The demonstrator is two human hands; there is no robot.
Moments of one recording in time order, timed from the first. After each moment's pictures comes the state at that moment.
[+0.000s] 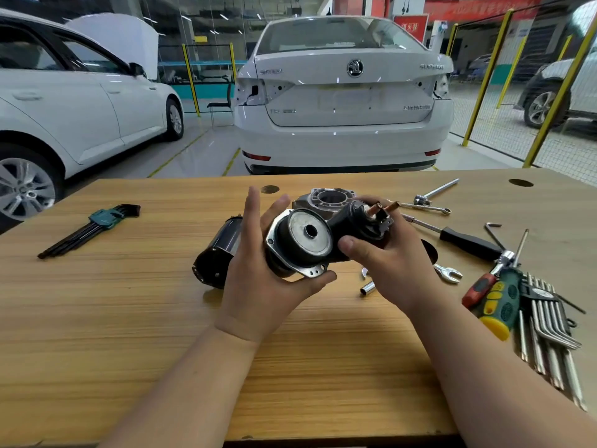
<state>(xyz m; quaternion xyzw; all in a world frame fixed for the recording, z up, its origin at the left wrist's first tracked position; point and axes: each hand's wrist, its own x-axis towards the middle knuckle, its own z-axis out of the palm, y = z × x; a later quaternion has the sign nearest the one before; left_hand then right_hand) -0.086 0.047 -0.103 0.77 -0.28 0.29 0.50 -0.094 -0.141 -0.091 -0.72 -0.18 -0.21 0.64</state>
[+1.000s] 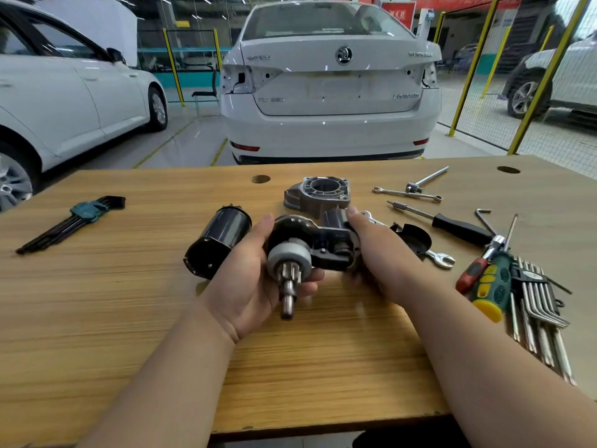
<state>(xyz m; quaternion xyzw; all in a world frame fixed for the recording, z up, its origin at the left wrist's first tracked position) -0.087 0.056 -0.092 0.50 -0.07 -0.24 0.83 -0.080 -0.133 -0.098 -0.80 0.09 0.00 0.59</state>
